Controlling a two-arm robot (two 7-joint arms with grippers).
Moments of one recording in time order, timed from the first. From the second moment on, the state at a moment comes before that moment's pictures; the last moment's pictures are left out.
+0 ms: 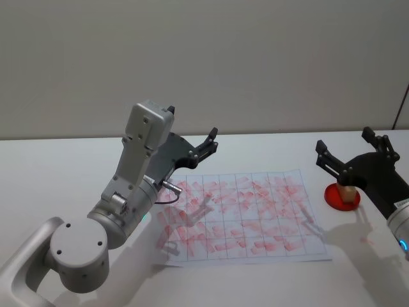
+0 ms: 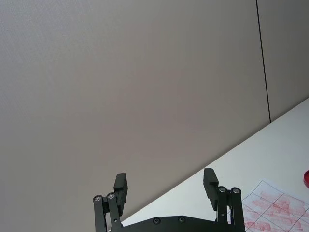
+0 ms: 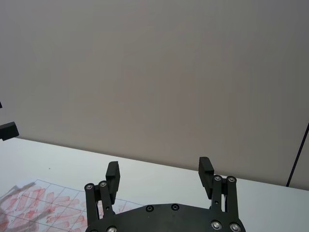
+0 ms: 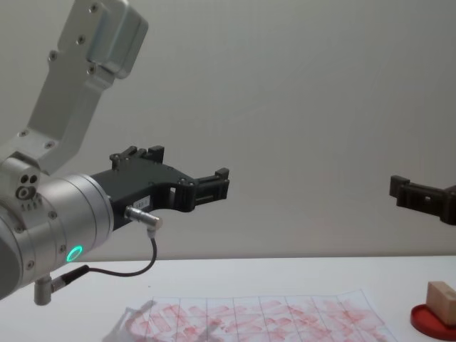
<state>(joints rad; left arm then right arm) -0.24 0.38 0.45 -1.63 -0.20 0.01 -0.01 -0.01 0.34 -0.23 -1.77 0.29 0.03 0.07</state>
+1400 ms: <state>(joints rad) -0.24 0.38 0.45 -1.63 -0.20 0.01 -0.01 -0.15 0.34 -0.23 -1.88 0.30 0.09 -0.12</state>
